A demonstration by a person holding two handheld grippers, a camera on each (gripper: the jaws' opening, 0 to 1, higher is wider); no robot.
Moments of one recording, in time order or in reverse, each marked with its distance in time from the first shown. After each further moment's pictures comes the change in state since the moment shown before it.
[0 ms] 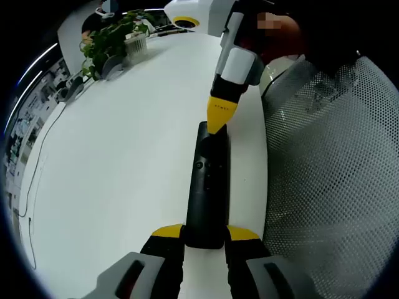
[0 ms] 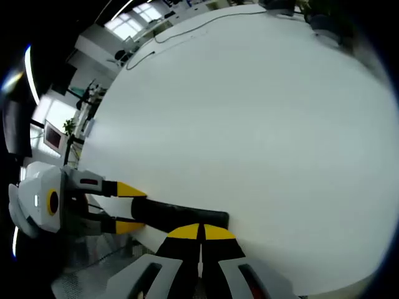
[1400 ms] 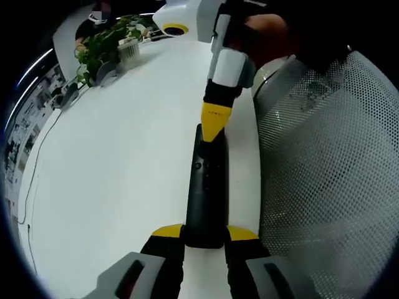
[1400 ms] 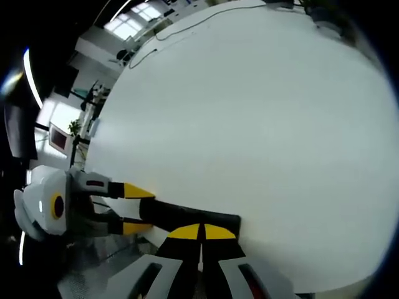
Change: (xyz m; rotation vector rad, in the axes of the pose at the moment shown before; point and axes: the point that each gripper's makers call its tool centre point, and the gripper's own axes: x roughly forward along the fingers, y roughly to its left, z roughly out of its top) left arm 0.001 -0.007 0.003 0.033 -0.030 -0.025; right arm 0.002 0.009 -0.006 0.025 0.032 0.048
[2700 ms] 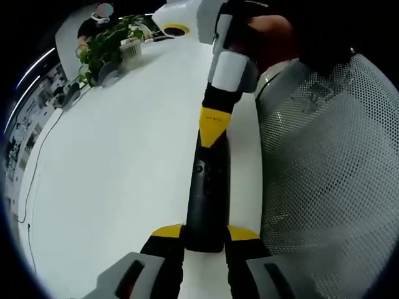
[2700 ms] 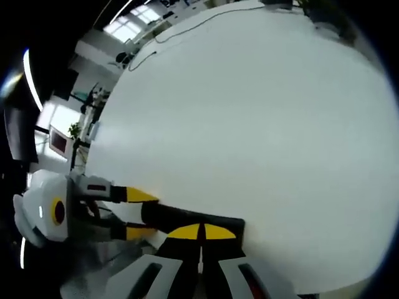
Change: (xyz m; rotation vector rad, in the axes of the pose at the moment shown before) left arm 0.002 0.001 0.004 -0.006 -0.005 0.009; right arm 0.003 0.002 0.004 0.022 -0.020 0.013
